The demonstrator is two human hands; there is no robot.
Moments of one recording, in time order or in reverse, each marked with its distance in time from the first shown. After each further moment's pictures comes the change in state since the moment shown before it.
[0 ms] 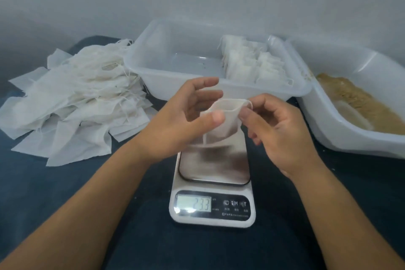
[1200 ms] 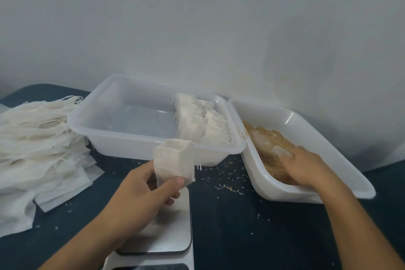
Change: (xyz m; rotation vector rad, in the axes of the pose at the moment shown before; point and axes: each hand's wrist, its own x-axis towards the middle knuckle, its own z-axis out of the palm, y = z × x) left_hand 0.006 0.000 0.044 -0.006 0.188 -0.130; right_hand 0.036 0.006 -0.201 -1.194 0.109 0.822
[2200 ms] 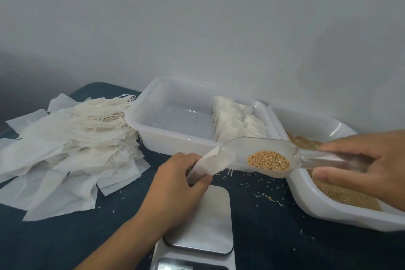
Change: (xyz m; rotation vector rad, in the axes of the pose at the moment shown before) left_hand 0.001 -0.002 -0.019 0.553 0.221 0.146; right_hand -0.122 -0.052 -0.103 0.013 0.152 -0.678
